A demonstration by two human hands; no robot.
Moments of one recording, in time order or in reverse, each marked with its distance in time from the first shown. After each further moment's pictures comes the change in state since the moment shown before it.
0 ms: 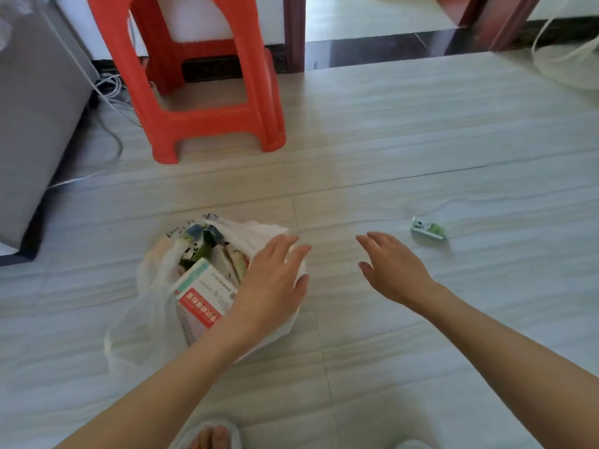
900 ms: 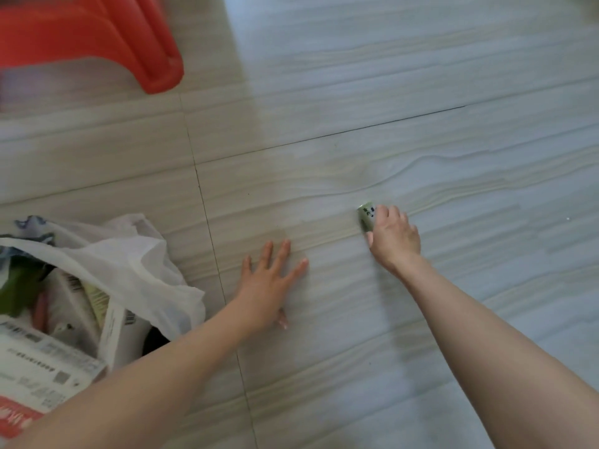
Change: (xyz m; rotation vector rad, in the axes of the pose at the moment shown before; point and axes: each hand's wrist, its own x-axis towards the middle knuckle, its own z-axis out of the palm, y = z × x) left_hand 0.122 0.016 0.199 0.249 -0.864 0.066; right_hand 0.108 0.177 0.109 -0.020 -0.030 0.491
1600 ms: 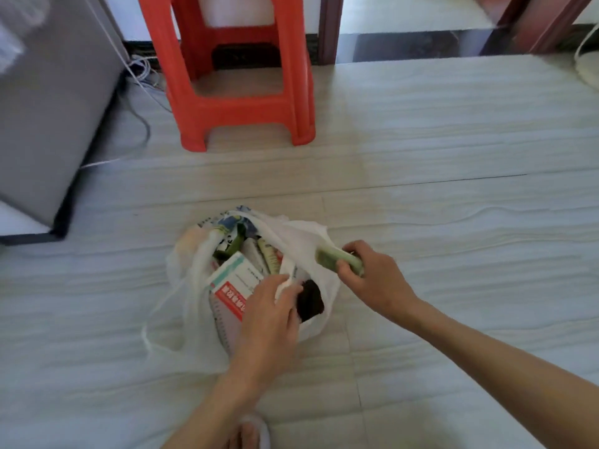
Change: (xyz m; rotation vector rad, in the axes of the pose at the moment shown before) left_hand -0.253 -0.057 0.047 -0.473 1.011 -0.221; right_hand -0.214 -0.181 -0.101 0.615 0.031 -0.497
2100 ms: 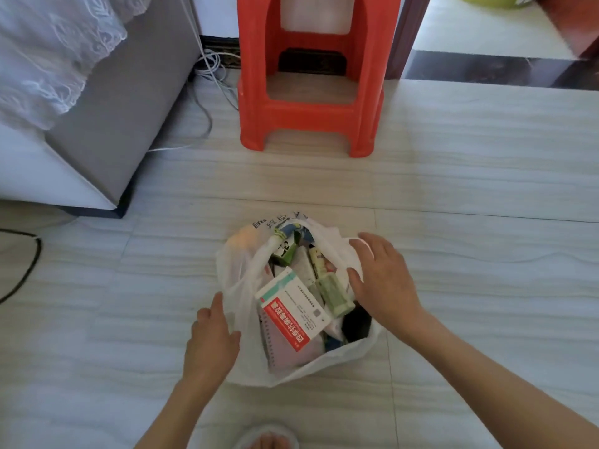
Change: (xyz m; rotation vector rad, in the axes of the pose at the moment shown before) left_hand -0.032 -0.126 -0.054 0.009 -0.245 -0.856; right_hand 0.051 -0.044 0.068 -0.474 0.170 -0.351
